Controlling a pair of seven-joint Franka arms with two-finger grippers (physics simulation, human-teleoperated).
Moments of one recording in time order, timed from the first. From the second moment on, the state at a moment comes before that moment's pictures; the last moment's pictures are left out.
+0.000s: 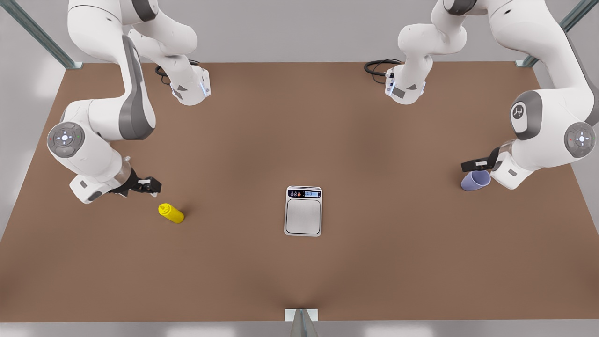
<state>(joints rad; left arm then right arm) -0.03 0.18 0.10 -1.60 -0.06 1.54 -0.07 0.06 0.26 0.06 -1.50 -0.06 1.77 0.12</state>
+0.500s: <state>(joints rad) -0.03 0.11 0.26 -2.08 -0.05 2.12 0.03 0.07 0.28 0.06 -1.53 -0.07 1.78 0.11</state>
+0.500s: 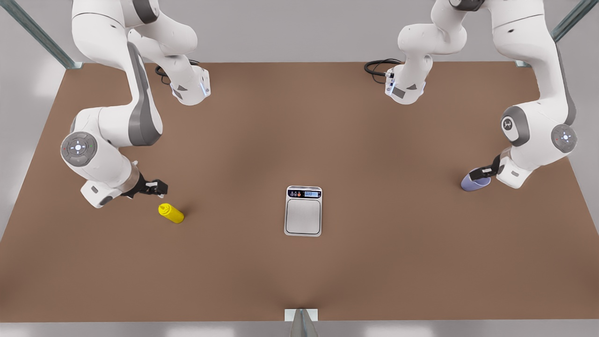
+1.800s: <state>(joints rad) -0.01 0.34 0.31 -2.23 -0.06 2.49 0.05 -0.26 0.48 0.06 -1.52 0.21 1.92 -1.14</state>
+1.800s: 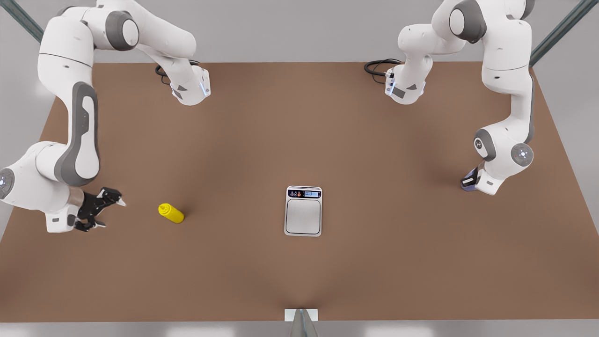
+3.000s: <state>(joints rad) -0.38 0.35 0.13 -2.08 -0.05 2.47 -0.59 -0.41 0.84 0.12 -1.71 1.04 1.88 -2.42</state>
